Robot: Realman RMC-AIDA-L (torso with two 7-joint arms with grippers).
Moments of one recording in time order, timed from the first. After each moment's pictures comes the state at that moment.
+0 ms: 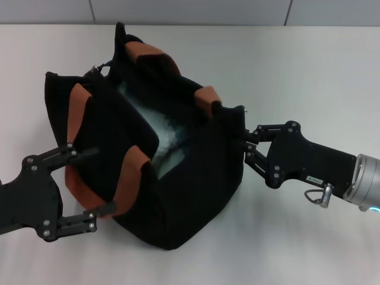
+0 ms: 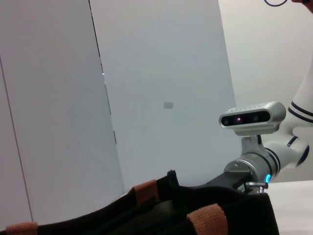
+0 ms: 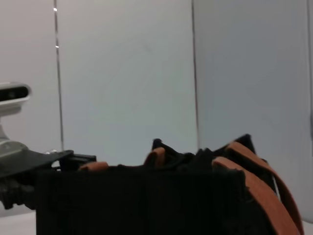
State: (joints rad) left arm -0.20 -2.06 0.63 0.69 1.85 1.95 -0.75; right arm 0.54 2.09 -0.63 -0.13 -1.79 -1.55 0.65
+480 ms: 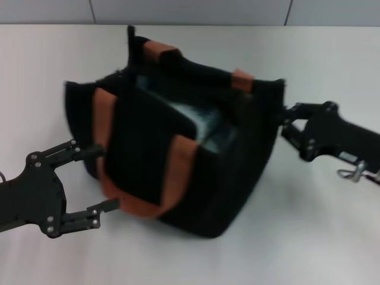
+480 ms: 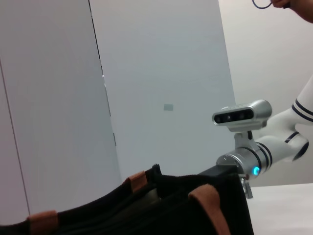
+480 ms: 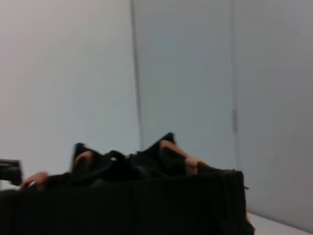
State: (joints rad) left arm -0.22 -2.06 0.63 0.67 1.85 1.95 -0.75; right arm 0.48 2.08 -0.59 -0.32 -1.76 -1.52 0.82
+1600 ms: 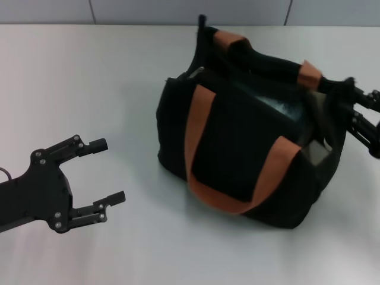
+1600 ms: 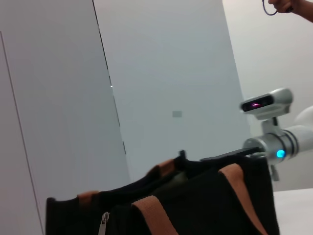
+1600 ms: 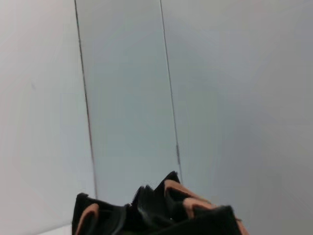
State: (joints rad) left arm -0.23 -2.07 0.61 0.60 1.84 1.92 -0.67; right arm 0.33 2.08 -0.42 -0.48 -1.76 -1.69 0.93
